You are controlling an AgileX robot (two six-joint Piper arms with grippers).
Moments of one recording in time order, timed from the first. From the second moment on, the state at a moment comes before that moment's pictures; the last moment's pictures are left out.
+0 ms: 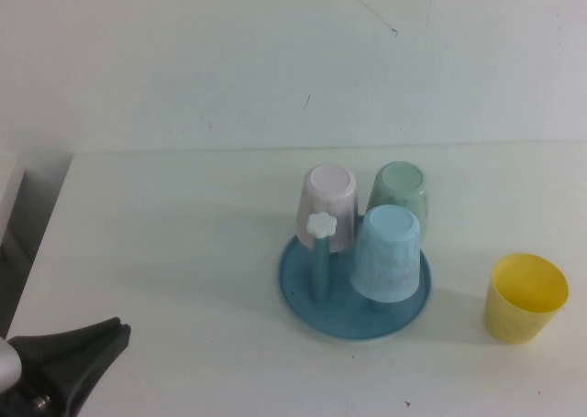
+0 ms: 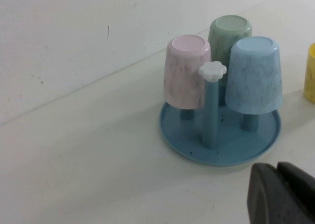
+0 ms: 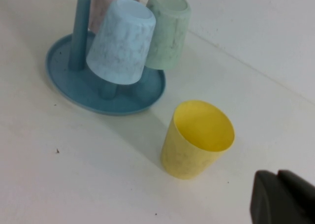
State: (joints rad) right arm 0.30 0.26 -0.40 0.12 0.67 -0.46; left arm -0.66 0.50 -0.40 0.17 0.30 -0.17
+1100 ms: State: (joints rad) right arm 0.30 0.26 -0.40 0.13 0.70 -0.46; left arm -0.15 0.11 -0.06 0.00 0.24 -0.17
